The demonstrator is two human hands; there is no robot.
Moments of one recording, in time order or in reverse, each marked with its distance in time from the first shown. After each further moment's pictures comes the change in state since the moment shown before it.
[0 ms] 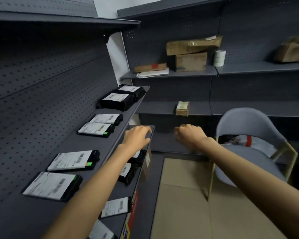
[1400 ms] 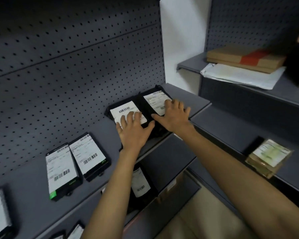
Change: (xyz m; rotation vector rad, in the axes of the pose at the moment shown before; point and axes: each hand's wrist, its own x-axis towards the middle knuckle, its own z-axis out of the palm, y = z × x) left_hand 0.382 -0.158 0.094 -0.085 0.287 -1.051; right_hand 0.554 -0.004 0.106 0.256 -0.128 -0.325
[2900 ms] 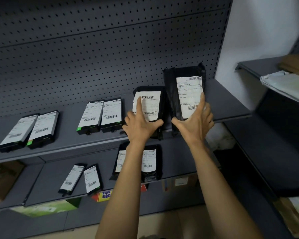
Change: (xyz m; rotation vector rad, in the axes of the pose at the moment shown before) left_hand -0.080 0.036 -0.019 -0.149 0.196 -0.601; right_hand -0.047 0.036 0.013 0.539 0.188 -0.113
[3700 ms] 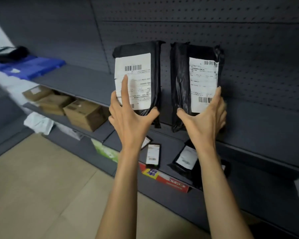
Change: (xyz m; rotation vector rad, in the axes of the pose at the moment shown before) left_hand -0.075 -0.189 -0.208 -0.160 0.813 -0.219; right_hand -0.156 -0.217 0.068 0.349 -0.405 -0.375
